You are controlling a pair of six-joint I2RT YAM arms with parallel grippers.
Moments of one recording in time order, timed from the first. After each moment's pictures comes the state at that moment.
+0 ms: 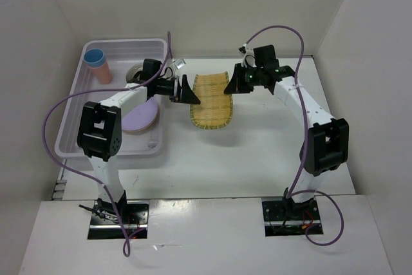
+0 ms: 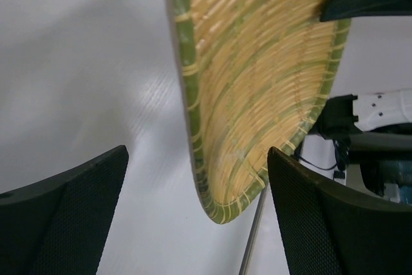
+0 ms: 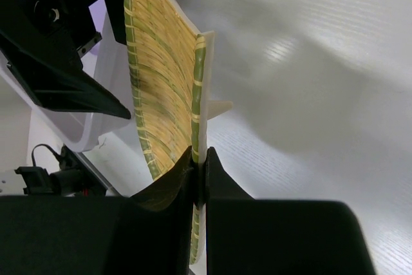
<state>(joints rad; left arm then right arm) -0.22 1.94 1.42 -0.20 1.04 -0.27 0.29 1.70 1.52 -0.57 -0.52 0.32</state>
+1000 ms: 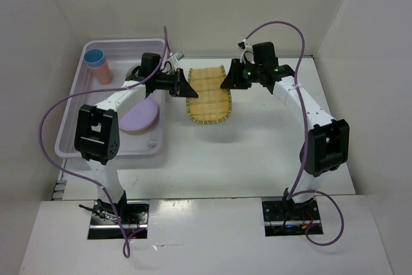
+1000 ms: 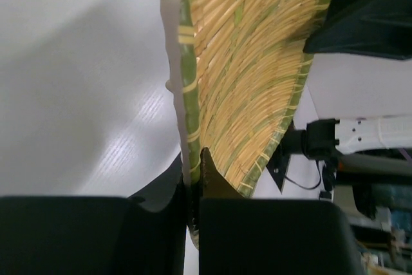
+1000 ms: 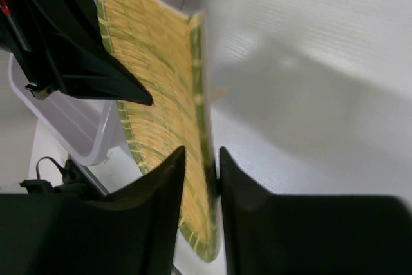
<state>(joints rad) -0.23 1.91 1.46 -0.19 1.03 -0.39 0.31 1.69 1.54 -0.53 -0.50 0.34</state>
